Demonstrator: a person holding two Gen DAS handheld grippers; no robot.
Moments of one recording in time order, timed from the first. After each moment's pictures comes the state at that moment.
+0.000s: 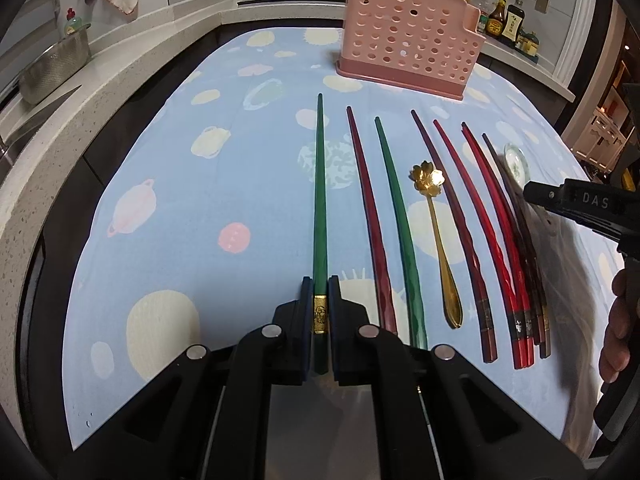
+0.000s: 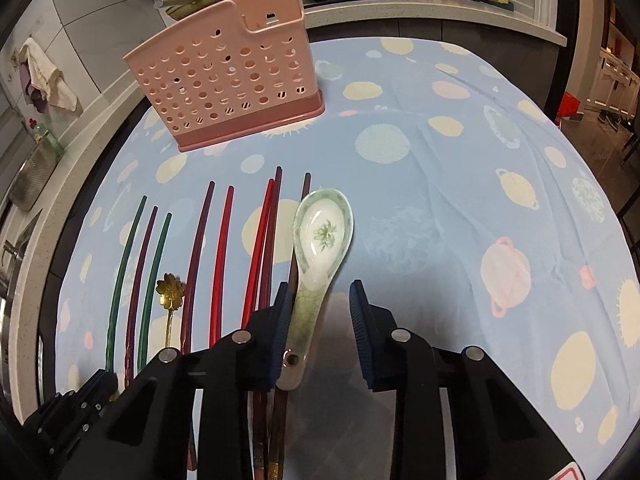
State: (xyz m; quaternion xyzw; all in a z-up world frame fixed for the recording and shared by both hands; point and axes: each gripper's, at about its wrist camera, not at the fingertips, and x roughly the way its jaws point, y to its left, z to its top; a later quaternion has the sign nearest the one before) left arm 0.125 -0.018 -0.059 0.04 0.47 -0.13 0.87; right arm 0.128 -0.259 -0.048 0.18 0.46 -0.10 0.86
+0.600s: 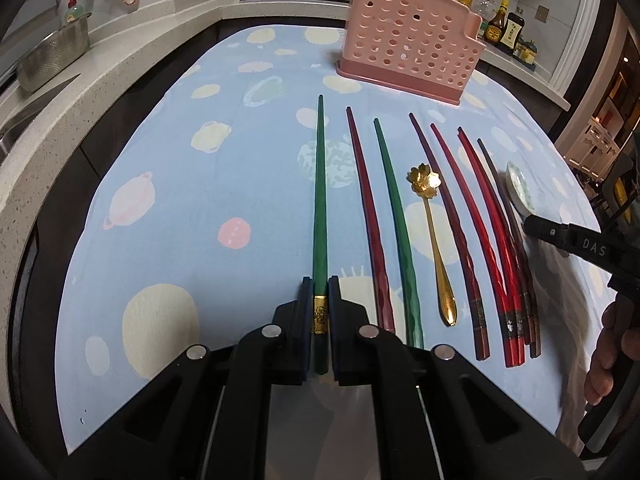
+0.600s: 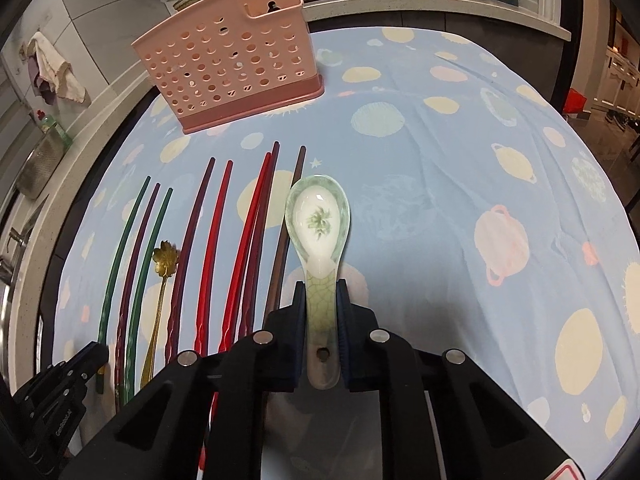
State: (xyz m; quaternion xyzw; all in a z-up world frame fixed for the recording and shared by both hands) left arm 0.125 -0.012 -0.058 0.02 0.47 -0.15 0.87; right arm 0.106 -0.260 -0.057 0.18 0.47 -0.08 0.86
